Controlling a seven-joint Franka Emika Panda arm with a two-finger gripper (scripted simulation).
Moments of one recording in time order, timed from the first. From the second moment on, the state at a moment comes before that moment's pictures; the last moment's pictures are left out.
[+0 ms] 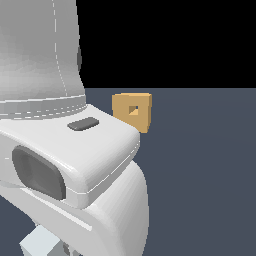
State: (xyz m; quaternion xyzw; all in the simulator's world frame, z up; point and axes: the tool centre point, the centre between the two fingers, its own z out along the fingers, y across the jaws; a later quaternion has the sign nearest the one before) arm -0.080 -0.196 0.034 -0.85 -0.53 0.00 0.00
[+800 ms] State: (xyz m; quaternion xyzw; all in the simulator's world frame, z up) arm -0.028 0.035 0.081 -0.81 -0.59 0.00 0.00
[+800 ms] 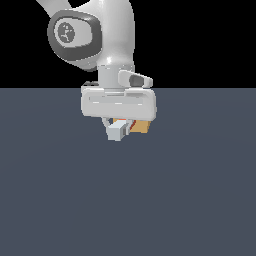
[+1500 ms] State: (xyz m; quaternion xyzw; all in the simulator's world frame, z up) arm -0.016 0.111 0.097 -0.79 -0.61 0.00 0.00
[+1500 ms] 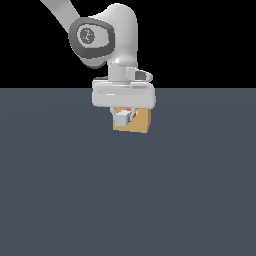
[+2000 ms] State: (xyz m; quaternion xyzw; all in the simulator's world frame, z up) arm -0.013 0.110 0.097 -0.79 -0.61 0.00 0.00
